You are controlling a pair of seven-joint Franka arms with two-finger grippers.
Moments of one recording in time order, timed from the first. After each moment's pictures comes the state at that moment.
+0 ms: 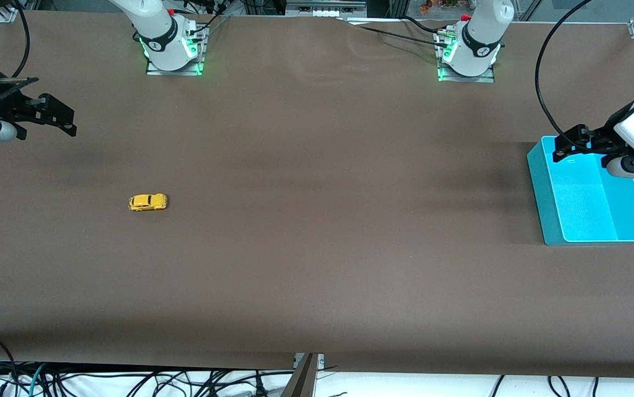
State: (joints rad) left arm -0.04 0.10 0.03 -1.54 -0.01 1.60 0.07; right arm 0.13 -0.01 -0.07 -1.62 -0.01 1.61 -0.04
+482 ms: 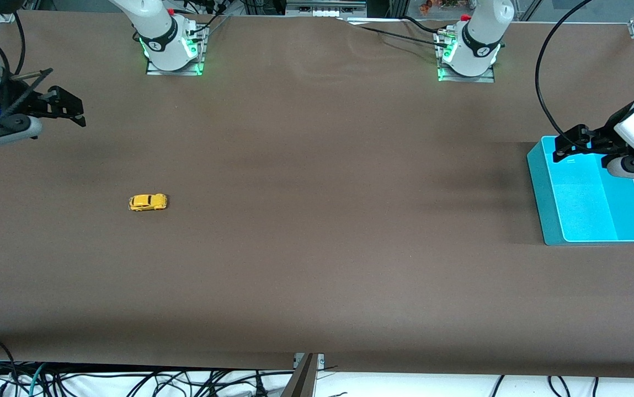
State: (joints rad) left arm -0.04 0.10 0.03 -1.54 -0.01 1.60 0.07; right arm 0.14 0.03 -0.07 -1.63 -0.01 1.55 -0.35
